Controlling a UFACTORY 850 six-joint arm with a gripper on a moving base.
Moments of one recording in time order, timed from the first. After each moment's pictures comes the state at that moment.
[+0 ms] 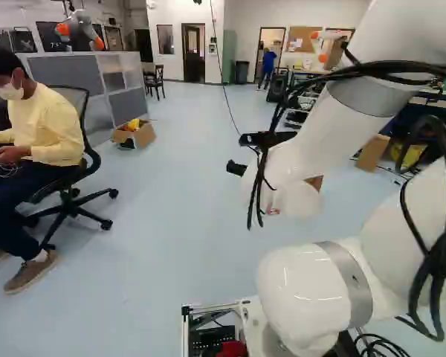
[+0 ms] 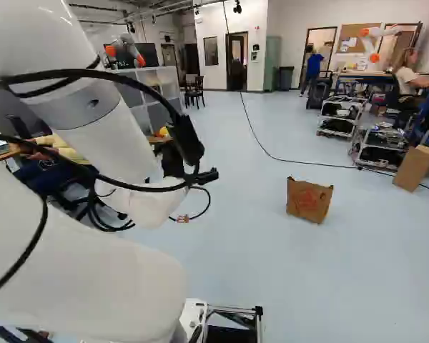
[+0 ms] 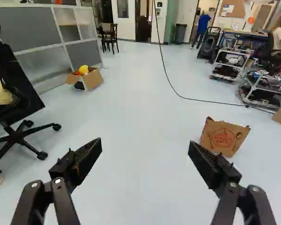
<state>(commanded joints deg) 0.0 16.0 -5.0 0.0 50.0 0.0</state>
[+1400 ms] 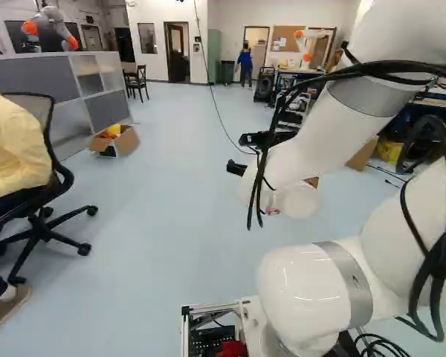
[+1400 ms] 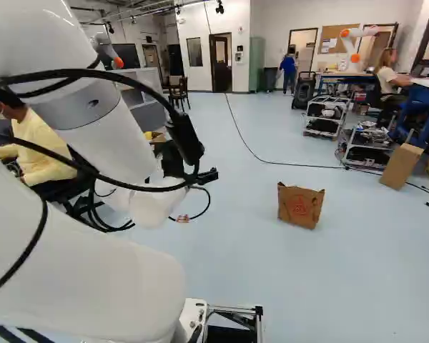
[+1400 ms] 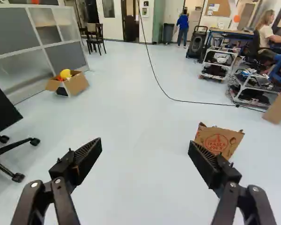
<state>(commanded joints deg) 0.0 16.0 -5.0 0.0 50.0 0.0</state>
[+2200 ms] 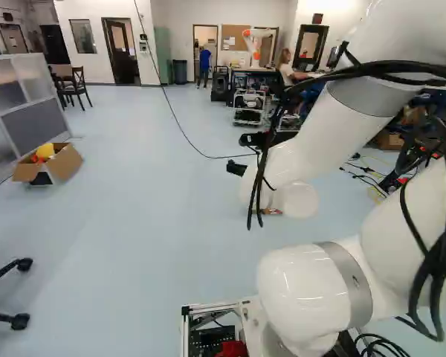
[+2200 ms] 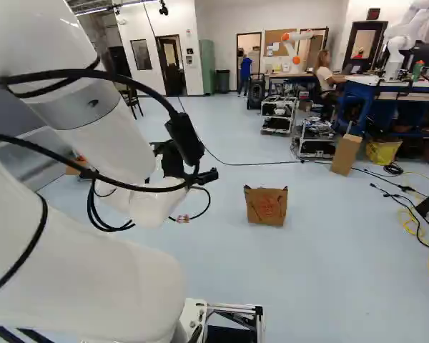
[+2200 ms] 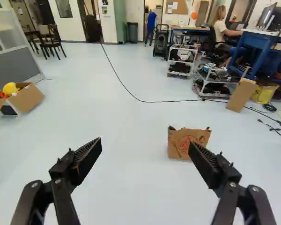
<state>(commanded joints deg) 0.0 16.0 -5.0 0.0 50.0 0.0</state>
